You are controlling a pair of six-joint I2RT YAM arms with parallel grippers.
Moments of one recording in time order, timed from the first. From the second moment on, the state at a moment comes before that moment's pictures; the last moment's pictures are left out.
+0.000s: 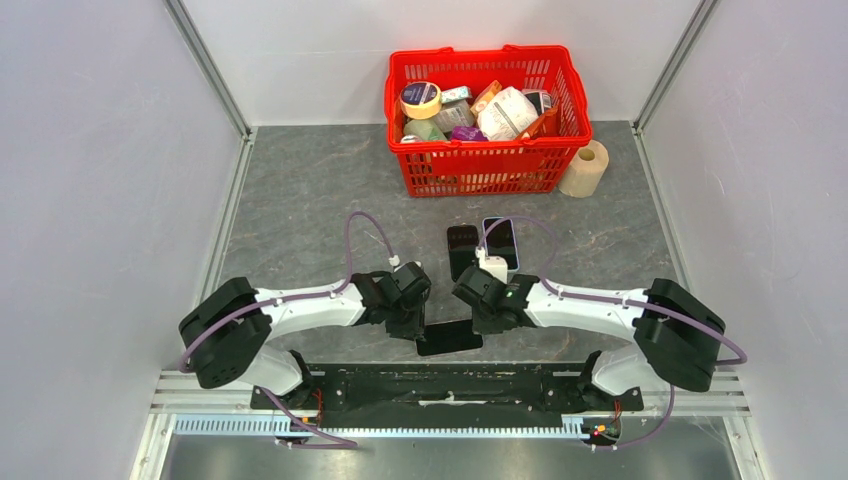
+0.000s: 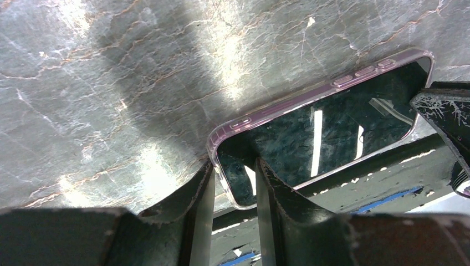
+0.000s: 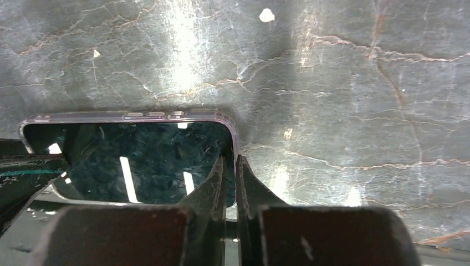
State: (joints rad) left arm -0.99 1.45 0.68 -0.40 0.04 -0.92; right arm 1.03 1.44 0.72 -0.54 0.20 0.96
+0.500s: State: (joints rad) left arm -1.01 1.43 0.70 -0.43 -0.01 -0.91; right arm 1.03 1.27 0.65 -0.56 0.24 0.97
